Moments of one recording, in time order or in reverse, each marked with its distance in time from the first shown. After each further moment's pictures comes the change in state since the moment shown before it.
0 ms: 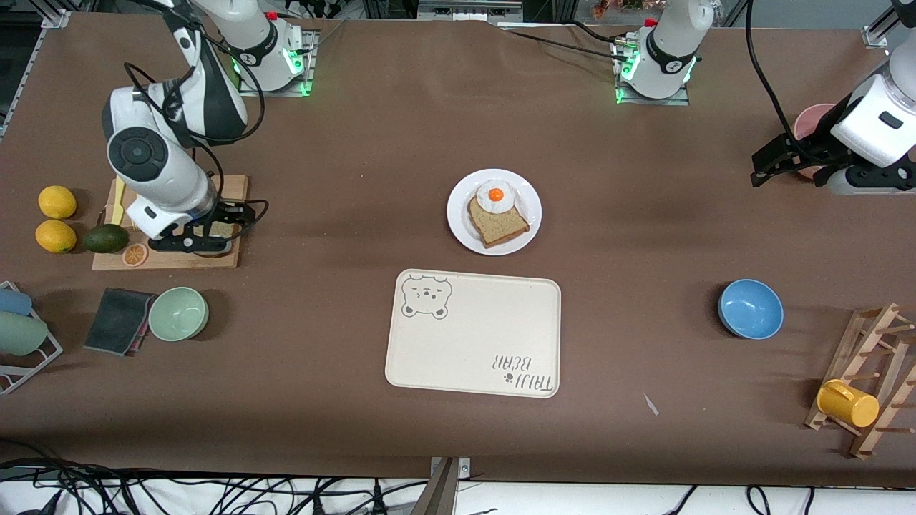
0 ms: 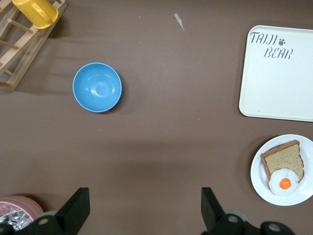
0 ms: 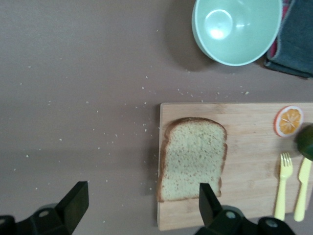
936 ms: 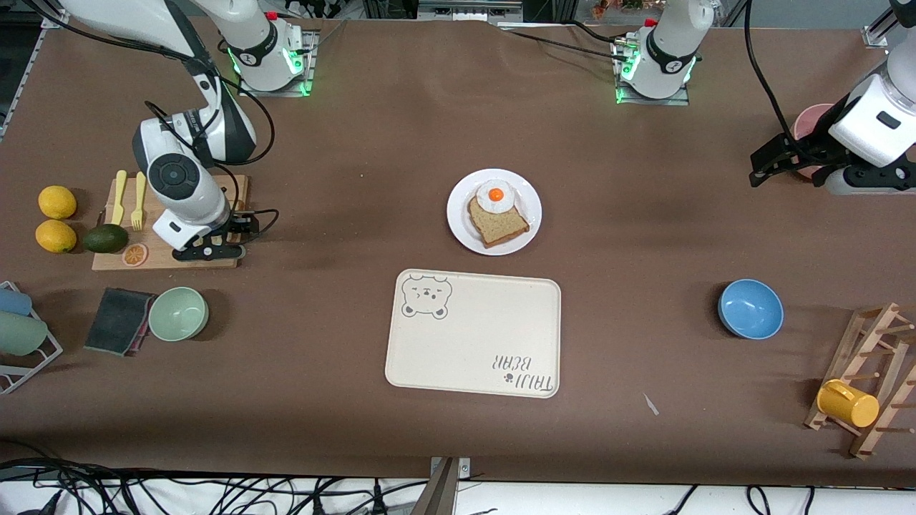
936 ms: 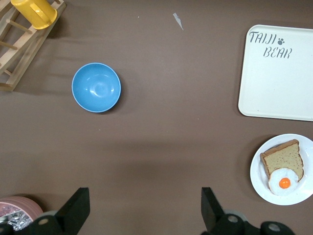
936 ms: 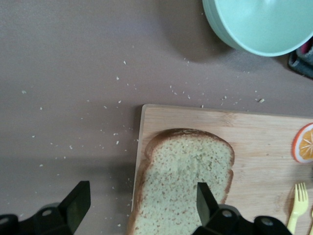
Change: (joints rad) left arm -0.002 0.000 -0.001 0.000 0.000 0.000 0.000; right arm -0.007 0.102 -0.056 -0.123 -0.168 0.228 0.007
